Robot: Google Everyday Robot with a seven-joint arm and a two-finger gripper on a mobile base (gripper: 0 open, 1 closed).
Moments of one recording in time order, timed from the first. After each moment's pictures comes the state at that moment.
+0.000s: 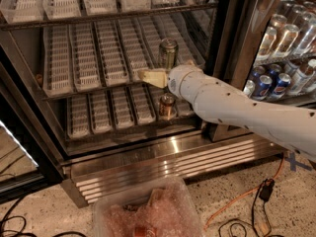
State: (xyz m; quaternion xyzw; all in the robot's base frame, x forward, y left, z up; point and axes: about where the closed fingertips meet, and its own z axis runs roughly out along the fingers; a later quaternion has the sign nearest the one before) arm 0.701 -0.030 0.853 -0.15 0.75 0.17 0.61
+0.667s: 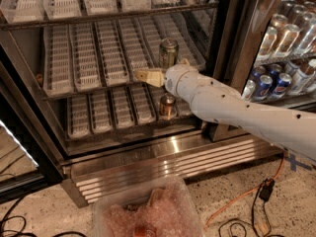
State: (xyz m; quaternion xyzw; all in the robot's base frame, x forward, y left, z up) arm 0.719 -0.020 0.846 -0.17 0.74 0.19 0.63
